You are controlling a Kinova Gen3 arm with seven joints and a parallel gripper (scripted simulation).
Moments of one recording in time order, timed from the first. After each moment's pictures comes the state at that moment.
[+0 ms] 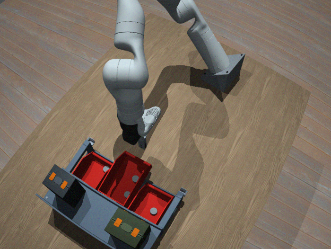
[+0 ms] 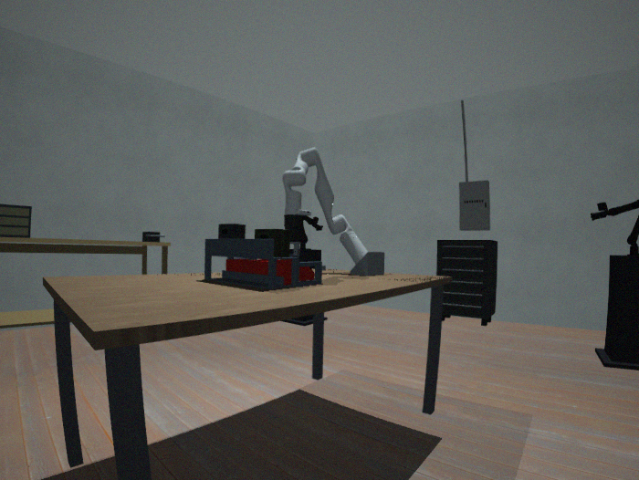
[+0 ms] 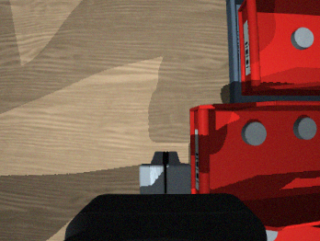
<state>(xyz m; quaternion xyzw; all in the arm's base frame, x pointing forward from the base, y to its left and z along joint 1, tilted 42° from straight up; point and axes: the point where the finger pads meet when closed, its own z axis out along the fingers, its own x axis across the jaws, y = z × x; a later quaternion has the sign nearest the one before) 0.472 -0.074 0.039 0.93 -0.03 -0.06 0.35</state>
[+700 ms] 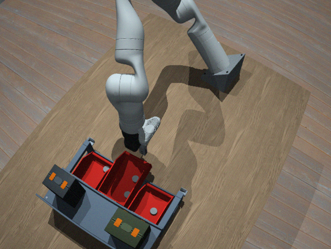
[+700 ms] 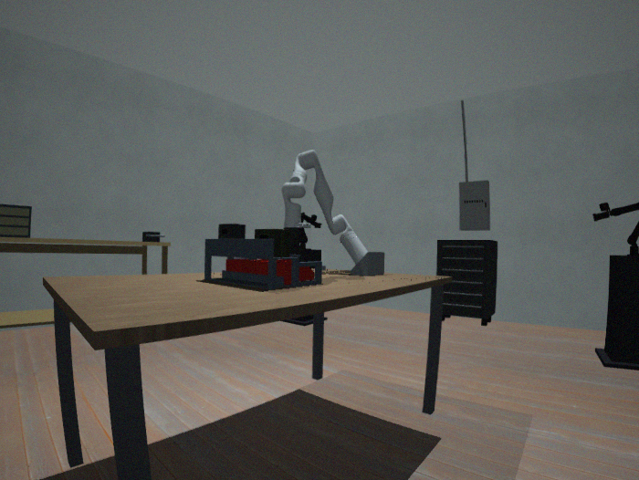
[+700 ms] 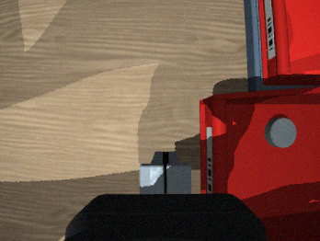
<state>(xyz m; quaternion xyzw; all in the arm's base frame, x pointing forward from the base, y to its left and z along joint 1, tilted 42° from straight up) 0.462 -0.111 0.000 0.93 -0.03 -0.06 0.36</state>
